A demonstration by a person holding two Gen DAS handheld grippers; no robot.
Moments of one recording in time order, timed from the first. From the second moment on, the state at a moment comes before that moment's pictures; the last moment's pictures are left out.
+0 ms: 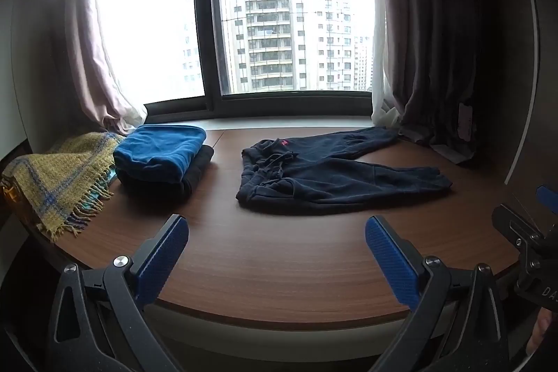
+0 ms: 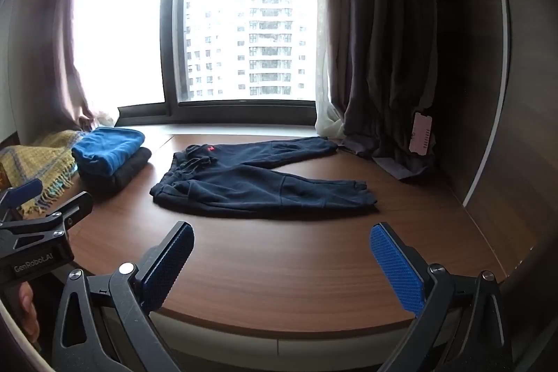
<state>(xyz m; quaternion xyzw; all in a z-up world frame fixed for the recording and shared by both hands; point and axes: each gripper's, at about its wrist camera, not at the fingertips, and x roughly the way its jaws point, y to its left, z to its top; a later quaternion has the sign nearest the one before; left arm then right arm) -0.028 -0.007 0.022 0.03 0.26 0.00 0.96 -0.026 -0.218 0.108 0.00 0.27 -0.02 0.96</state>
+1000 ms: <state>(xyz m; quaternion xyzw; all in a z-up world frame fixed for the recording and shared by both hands) -0.032 -0.017 0.025 0.03 0.25 -0.02 0.97 -0.032 -0.229 0.108 0.00 0.26 -0.02 0.96</state>
